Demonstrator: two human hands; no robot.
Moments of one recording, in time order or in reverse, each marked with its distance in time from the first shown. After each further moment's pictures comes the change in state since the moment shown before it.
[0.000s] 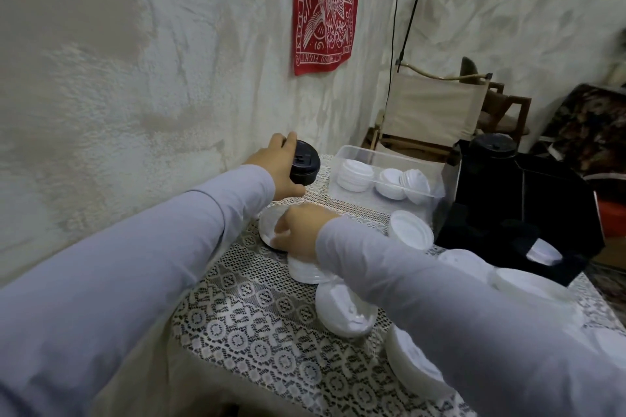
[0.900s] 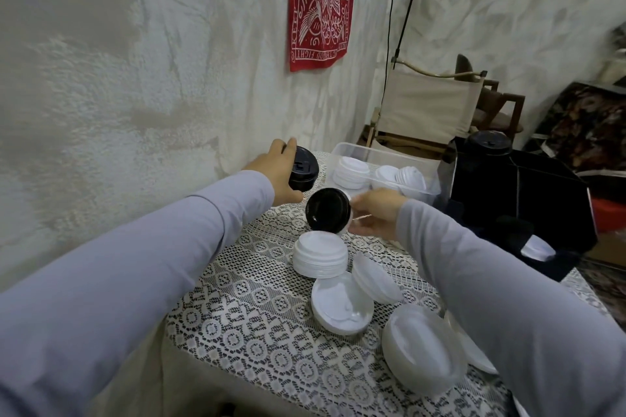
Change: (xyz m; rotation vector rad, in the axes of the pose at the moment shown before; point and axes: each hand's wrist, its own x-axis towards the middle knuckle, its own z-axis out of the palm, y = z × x) left_hand -0.002 0.003 0.011 0.033 -0.036 0.018; right_hand -0.008 0.108 0.003 1.387 0.107 0.510
